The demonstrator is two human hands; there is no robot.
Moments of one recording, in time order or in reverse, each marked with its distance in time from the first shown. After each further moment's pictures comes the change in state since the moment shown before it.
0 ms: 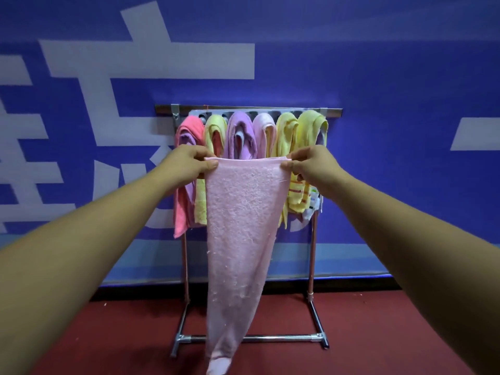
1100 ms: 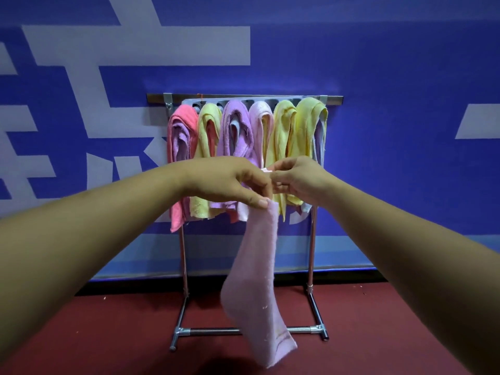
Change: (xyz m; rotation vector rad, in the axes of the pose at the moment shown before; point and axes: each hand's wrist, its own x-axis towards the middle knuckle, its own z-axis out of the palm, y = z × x) left_hand -0.036 0.068 0.041 0.414 -0.780 0.407; right_hand -0.011 0.023 0.022 0.421 -0.325 0.147
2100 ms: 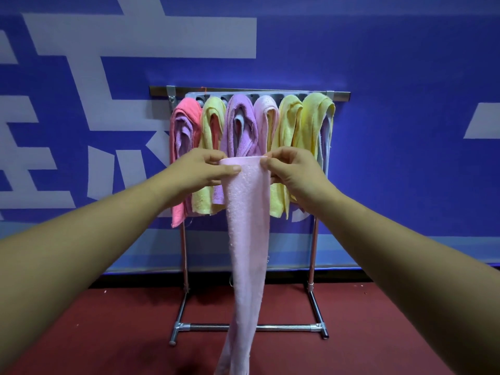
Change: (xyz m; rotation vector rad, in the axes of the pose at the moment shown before) left_hand -0.013 -0.066 0.022 -0.614 0.592 -0.308; right_hand -0.006 0.002 0.031 -0.063 0.146 -0.272
